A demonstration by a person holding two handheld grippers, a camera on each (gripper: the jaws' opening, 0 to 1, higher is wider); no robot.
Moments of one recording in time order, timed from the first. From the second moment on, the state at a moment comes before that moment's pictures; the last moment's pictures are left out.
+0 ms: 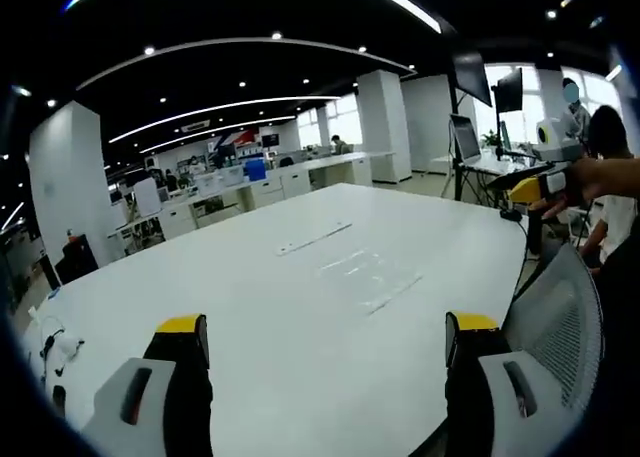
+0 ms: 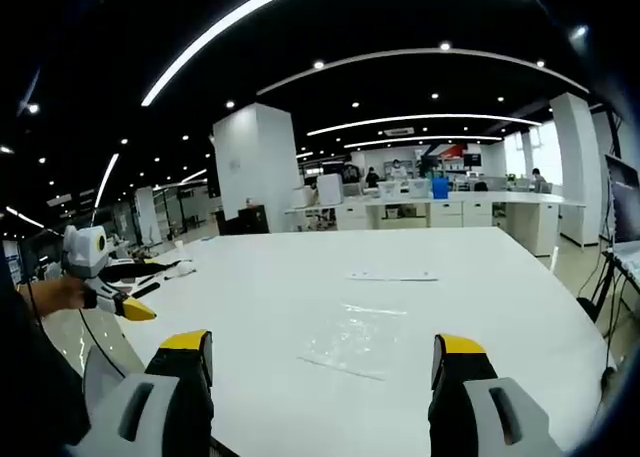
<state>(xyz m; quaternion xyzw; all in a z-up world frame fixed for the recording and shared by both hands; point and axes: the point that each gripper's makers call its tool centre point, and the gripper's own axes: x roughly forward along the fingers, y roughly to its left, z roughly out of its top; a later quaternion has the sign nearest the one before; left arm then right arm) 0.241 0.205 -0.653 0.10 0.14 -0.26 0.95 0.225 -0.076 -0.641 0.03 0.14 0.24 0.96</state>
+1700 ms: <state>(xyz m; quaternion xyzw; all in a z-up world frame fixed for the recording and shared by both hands) 0.237 0.189 -0.668 0.12 0.17 -0.28 0.94 0.222 -0.074 -0.656 0.02 0.17 0.24 0.95</state>
